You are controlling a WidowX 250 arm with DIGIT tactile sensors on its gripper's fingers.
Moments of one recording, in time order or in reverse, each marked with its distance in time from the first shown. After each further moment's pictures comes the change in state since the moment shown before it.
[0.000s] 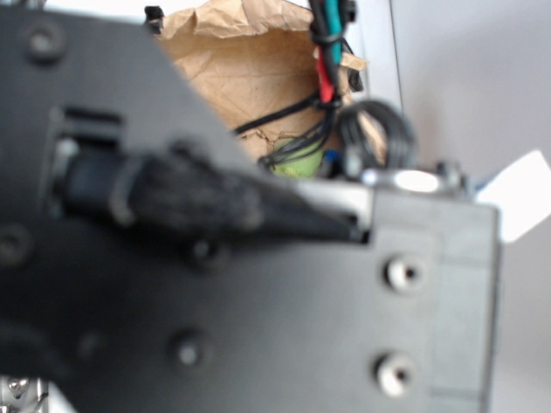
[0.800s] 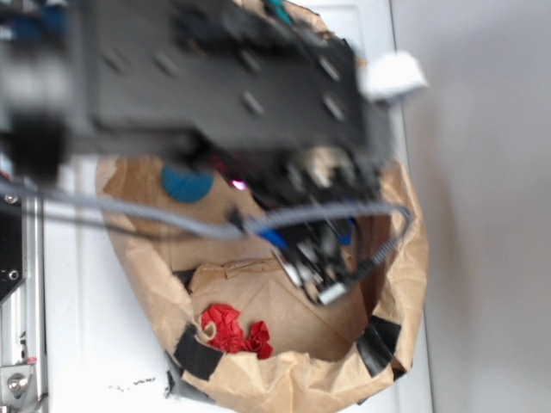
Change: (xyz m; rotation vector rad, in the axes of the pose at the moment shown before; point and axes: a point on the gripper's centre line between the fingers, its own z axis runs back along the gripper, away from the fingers) arm 0.035 0.046 -0.079 -0.088 -0.008 0.033
